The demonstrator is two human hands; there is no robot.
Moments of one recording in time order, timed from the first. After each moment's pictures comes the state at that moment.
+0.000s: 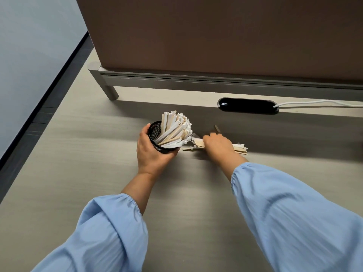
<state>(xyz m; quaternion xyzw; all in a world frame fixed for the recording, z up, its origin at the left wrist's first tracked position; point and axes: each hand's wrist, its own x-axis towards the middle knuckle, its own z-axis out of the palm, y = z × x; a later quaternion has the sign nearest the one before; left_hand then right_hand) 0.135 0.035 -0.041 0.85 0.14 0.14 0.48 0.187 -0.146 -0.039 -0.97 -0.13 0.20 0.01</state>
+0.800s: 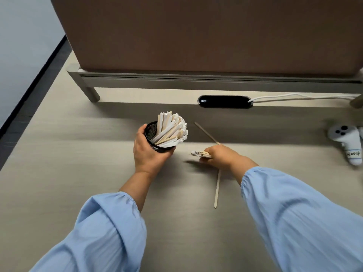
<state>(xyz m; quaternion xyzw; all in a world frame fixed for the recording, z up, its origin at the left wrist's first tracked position) 0.122 0.005 -0.039 0.85 0.11 0.13 0.49 0.142 -0.206 -0.030 -0.93 -0.07 0.32 0.17</state>
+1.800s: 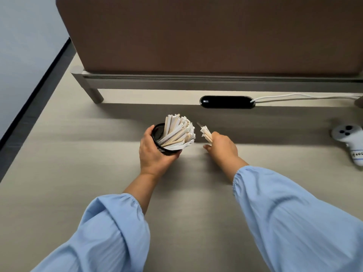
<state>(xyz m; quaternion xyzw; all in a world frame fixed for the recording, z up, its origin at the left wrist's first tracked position) 0.117 -0.002 -0.037 0.87 0.09 0.13 0.48 0.151 -0.192 -0.034 -0.97 0.08 0.15 0.17</state>
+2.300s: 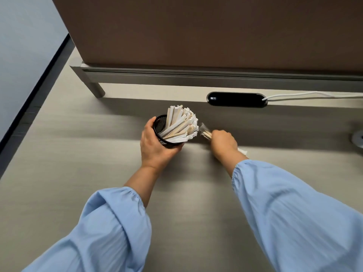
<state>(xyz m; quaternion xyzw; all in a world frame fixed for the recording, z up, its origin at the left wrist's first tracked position) 0.144 0.000 -0.040 0.87 0.09 0.12 0.47 0.185 -0.179 -0.043 -0.97 0.07 0.20 0.10</state>
